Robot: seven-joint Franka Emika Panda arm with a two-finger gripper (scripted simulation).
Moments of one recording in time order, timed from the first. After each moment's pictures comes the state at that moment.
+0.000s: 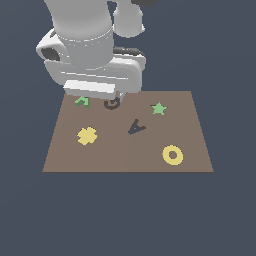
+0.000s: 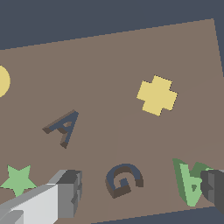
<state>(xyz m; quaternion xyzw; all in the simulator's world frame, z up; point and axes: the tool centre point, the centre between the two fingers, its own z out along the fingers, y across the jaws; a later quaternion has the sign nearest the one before) -0.030 -0.068 0.134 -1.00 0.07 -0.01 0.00</state>
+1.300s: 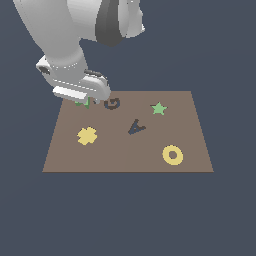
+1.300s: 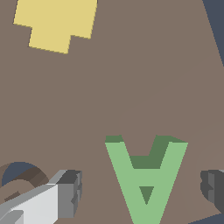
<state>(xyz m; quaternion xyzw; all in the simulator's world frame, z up) -0.100 -0.155 0.039 -0.99 0.15 0.00 0.00</state>
